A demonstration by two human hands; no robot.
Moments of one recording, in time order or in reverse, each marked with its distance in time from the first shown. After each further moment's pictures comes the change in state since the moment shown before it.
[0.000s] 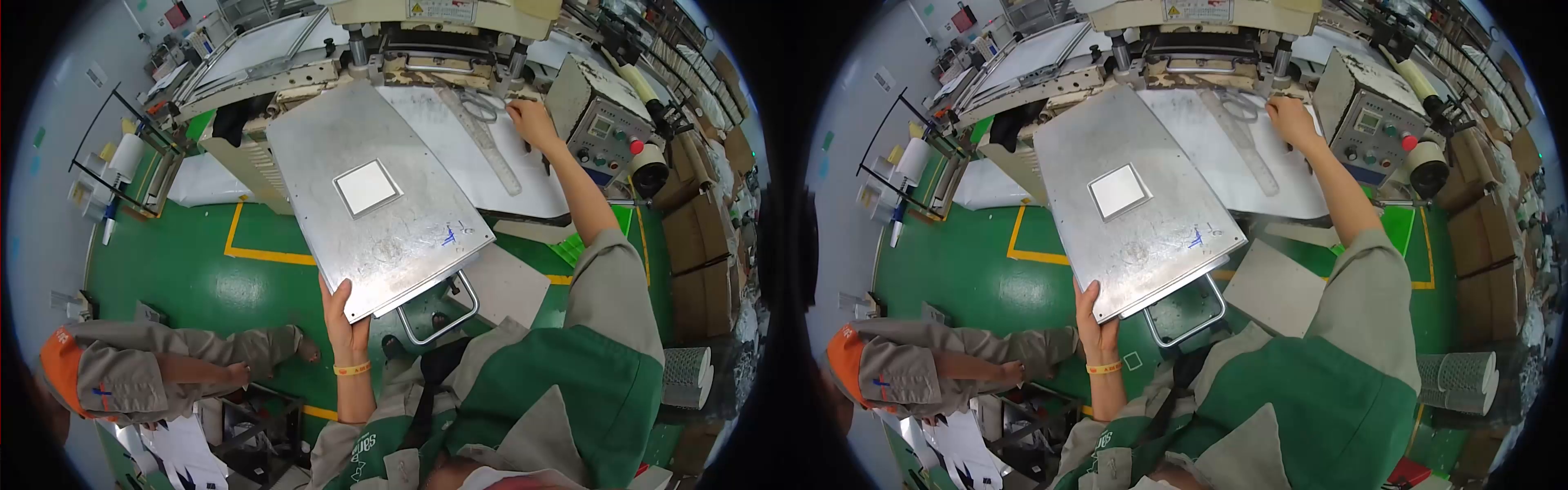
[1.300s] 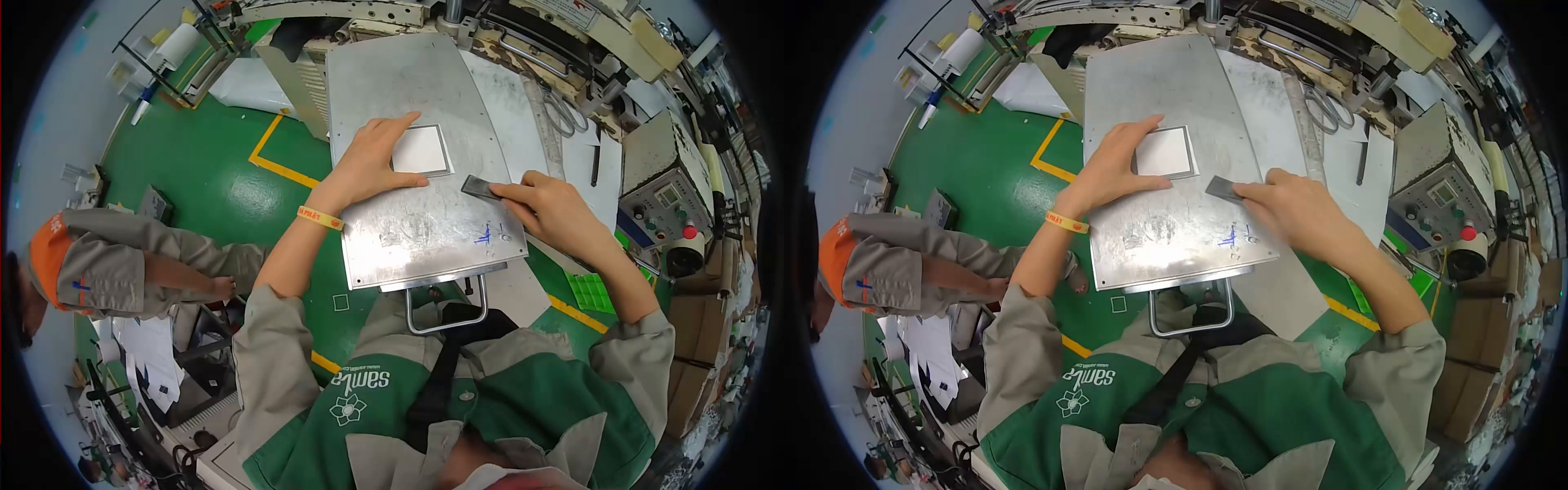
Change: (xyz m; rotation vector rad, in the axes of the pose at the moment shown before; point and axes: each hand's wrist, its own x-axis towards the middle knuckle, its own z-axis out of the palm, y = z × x) left_hand 0.138 0.049 0.069 1.791 -0.662 0.551; right_hand -0.074 -0.149 -0.050 0.067 -0.626 -0.562
